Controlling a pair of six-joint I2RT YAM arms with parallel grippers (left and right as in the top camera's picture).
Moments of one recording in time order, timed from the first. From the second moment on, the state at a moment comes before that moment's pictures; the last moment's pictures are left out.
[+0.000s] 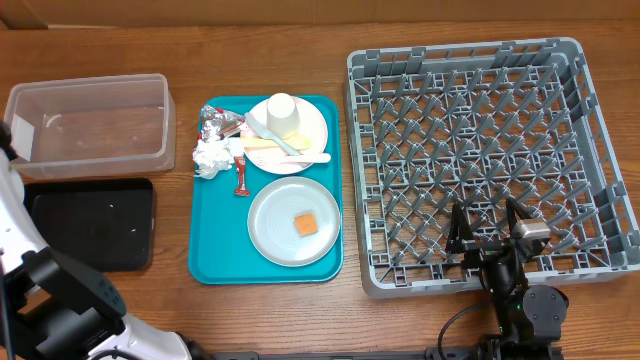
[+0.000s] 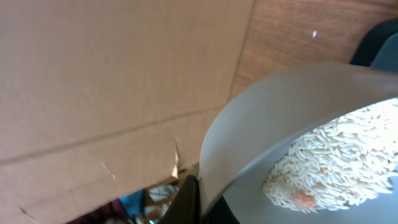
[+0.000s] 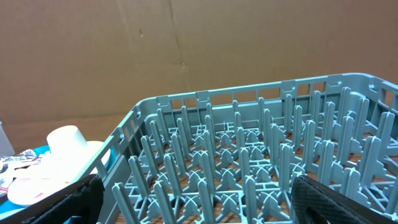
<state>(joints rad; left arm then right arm) 0.61 1.82 1.73 -0.96 -0.80 0.60 -0.04 0.01 0.02 -0.02 -0.18 0.16</state>
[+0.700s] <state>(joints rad) 0.60 1.82 1.37 -0.72 -0.93 0.71 -0.04 0.01 0.02 -0.02 -0.18 0.15</state>
